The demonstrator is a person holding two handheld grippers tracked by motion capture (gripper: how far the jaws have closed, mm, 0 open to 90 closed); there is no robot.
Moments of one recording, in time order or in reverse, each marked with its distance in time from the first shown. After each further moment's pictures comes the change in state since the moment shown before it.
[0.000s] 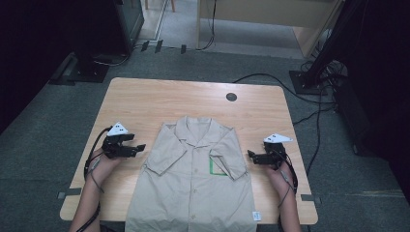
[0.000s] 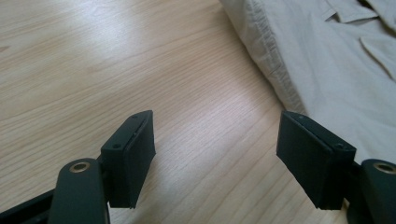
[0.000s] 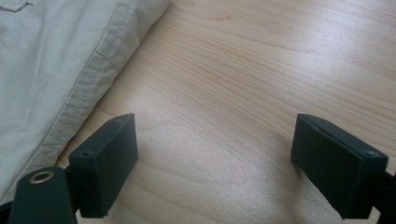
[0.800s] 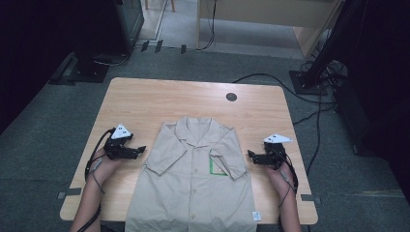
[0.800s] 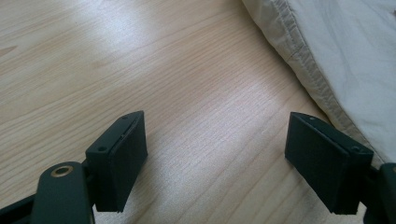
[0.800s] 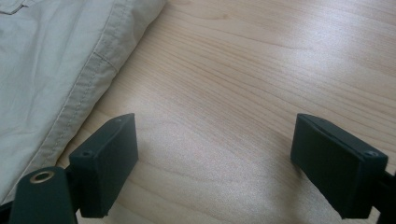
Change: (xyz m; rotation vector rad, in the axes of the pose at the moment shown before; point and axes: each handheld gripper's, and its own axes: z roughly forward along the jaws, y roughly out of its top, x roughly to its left) left arm -0.002 -0.005 0.009 0.016 0.043 0.049; right arm 0.002 -0.001 0.000 -0.002 -0.018 0.016
